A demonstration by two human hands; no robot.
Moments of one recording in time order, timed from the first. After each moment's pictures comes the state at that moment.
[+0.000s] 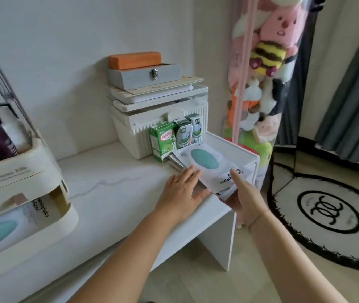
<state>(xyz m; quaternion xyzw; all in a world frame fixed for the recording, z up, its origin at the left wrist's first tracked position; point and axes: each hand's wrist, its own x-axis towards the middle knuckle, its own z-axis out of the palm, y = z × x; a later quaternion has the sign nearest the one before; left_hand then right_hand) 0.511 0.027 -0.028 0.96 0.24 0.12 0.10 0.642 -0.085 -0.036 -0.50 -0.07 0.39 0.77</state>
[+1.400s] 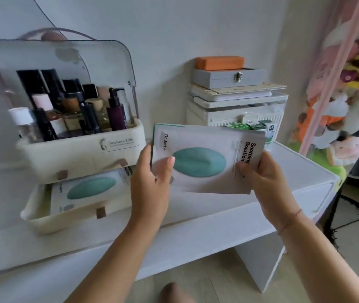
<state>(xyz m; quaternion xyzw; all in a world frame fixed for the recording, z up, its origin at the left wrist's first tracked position) 0.322 0.011 0.040 0.66 0.38 0.58 0.28 0.525 -0.055 0.034 -0.49 -0.49 0.22 0.69</state>
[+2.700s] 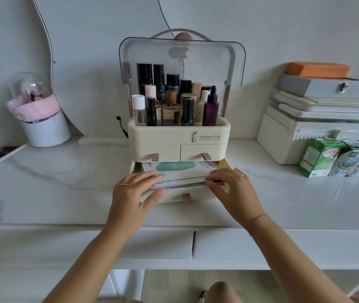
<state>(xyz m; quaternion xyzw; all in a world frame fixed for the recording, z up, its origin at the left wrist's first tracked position) 0.108 0.037 -0.011 0.77 0.46 0.44 0.03 0.353 0.030 0.009 -0.55 -0.73 0.01 0.41</state>
